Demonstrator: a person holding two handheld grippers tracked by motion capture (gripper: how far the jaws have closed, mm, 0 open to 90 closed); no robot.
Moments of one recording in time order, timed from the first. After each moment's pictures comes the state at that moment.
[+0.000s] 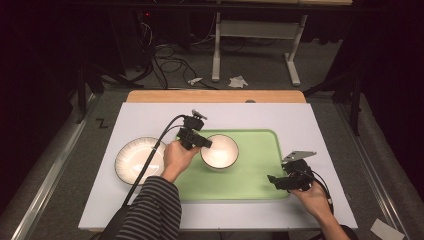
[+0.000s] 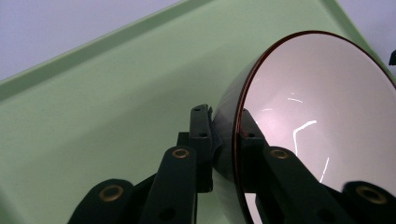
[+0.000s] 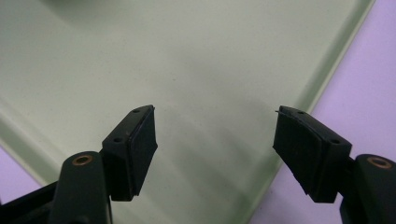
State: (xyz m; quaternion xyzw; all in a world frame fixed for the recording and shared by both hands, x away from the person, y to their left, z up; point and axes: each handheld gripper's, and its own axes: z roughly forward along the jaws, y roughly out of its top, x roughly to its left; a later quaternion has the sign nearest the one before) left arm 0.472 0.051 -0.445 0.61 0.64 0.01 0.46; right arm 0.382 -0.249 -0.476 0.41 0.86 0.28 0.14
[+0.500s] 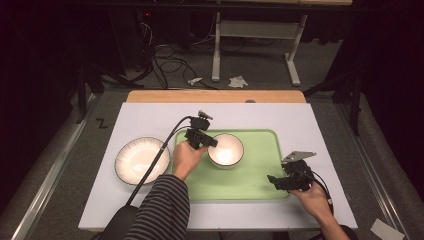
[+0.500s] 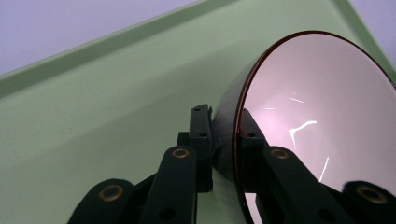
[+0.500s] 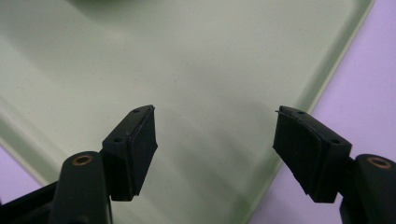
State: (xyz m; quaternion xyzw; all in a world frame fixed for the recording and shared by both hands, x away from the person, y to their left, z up) left arm 0.490 0.031 -0.467 0.59 0.66 0.02 0.46; right arm 0.381 -0.248 -0.475 0.40 0.86 0.28 0.15
